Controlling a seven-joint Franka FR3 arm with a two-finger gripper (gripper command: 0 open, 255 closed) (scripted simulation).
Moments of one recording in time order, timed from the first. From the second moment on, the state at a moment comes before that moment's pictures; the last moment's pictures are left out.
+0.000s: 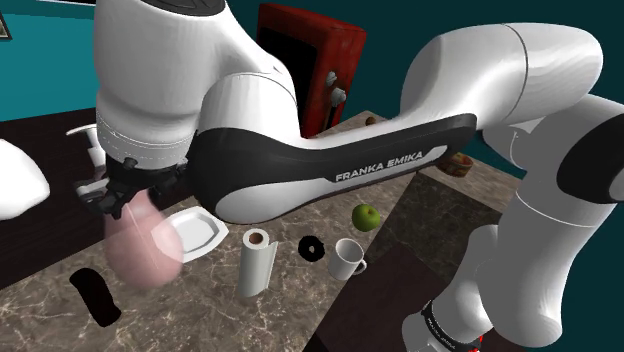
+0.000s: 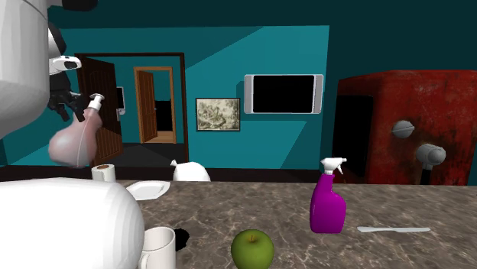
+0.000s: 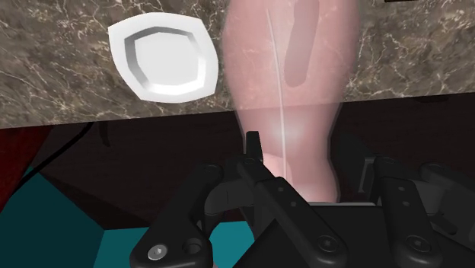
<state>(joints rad) 0.53 0.23 0.42 -1.66 -0.42 2.18 0.93</state>
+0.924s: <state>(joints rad) 0.54 0.27 0.40 -1.78 -0.49 2.33 1.01</state>
